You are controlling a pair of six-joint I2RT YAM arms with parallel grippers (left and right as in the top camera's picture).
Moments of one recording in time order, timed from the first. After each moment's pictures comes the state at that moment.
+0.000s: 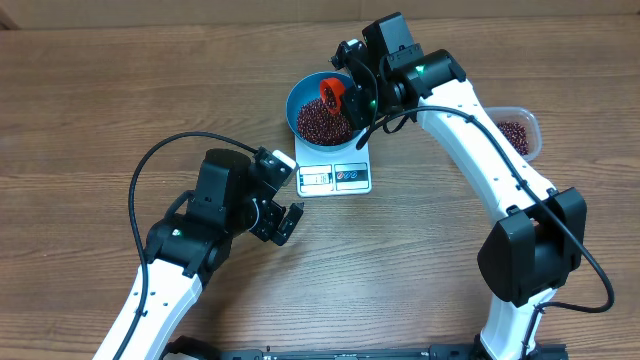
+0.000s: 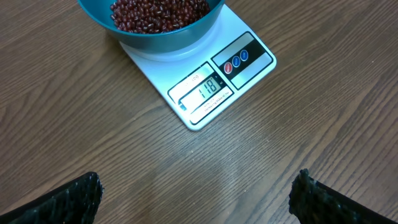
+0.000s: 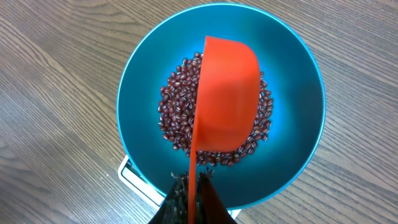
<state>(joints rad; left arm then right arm) -0.35 1.12 0.85 -0.61 0.18 0.22 0.41 1.99 1.85 -0.93 -0.27 -0.12</state>
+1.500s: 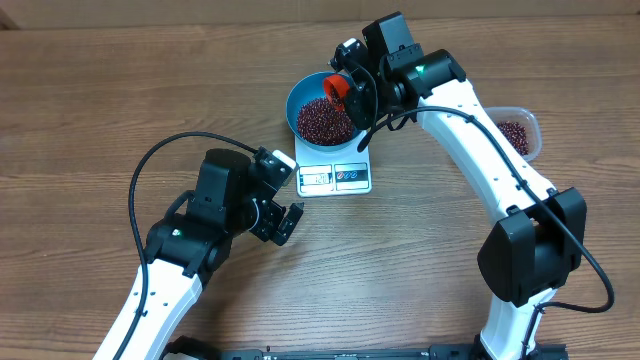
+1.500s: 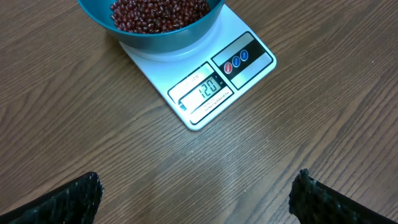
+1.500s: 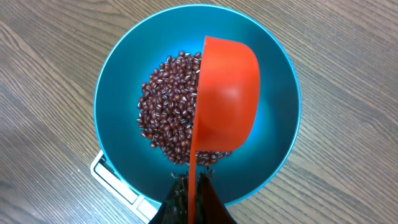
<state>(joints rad) -0.35 1.12 0.85 -0.61 0.18 0.22 0.41 1.99 1.85 -0.93 -0.21 -0.22</state>
